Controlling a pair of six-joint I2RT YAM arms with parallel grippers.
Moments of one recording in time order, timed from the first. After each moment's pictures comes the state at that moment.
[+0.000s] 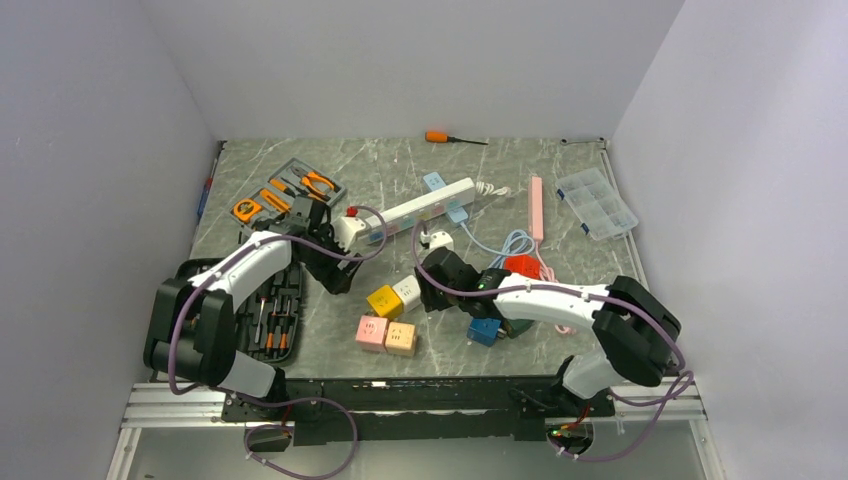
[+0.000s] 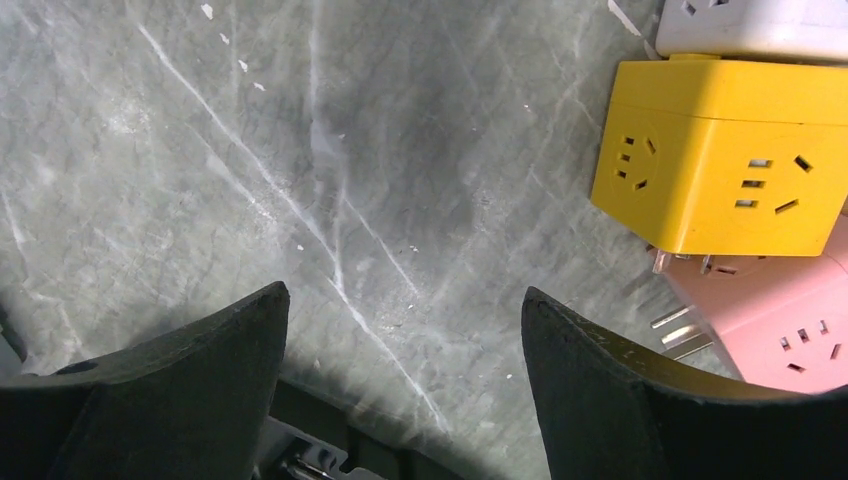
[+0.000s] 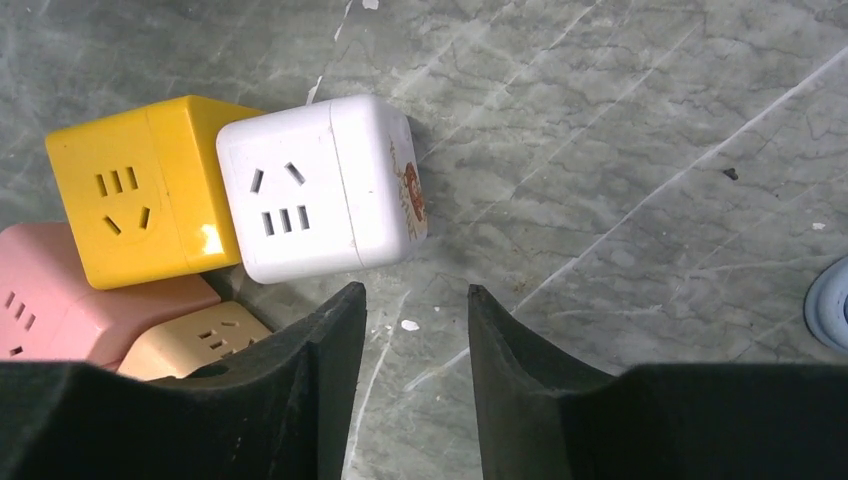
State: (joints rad) left arm -0.28 1.45 0.92 -0.63 0.33 0.48; right arm 0.96 1.47 0.81 -0.18 0.22 0.50
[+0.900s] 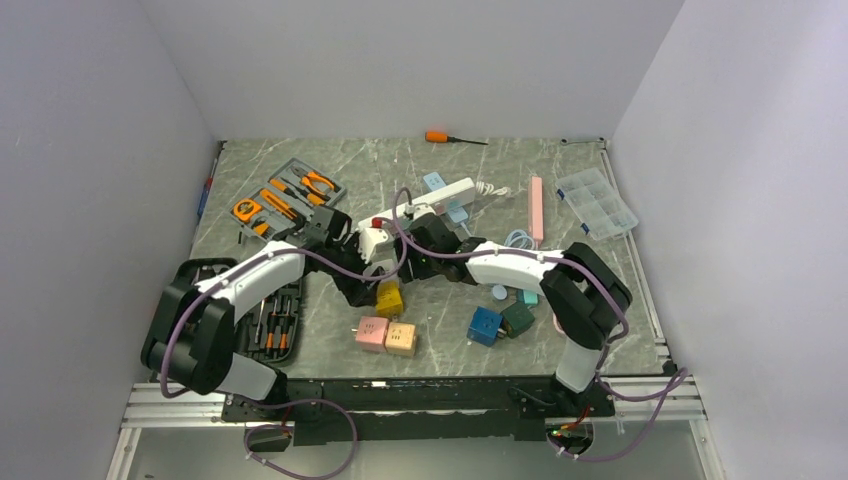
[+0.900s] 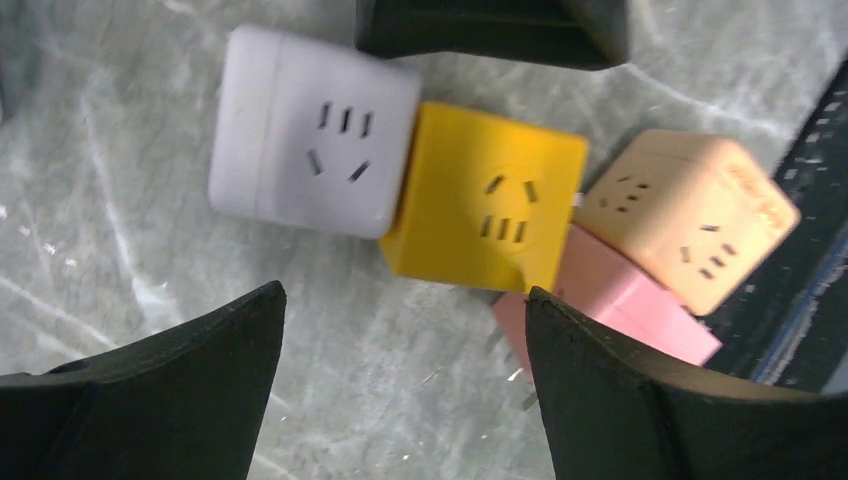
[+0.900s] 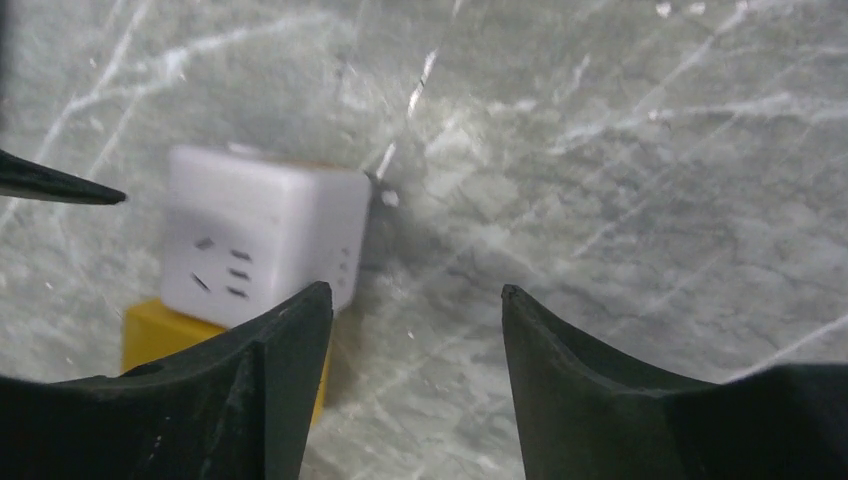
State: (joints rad) left arm -0.42 1.44 0.87 -0.53 0.50 0.45; right arm 0.83 1.78 1.08 -0.10 0.08 0.43
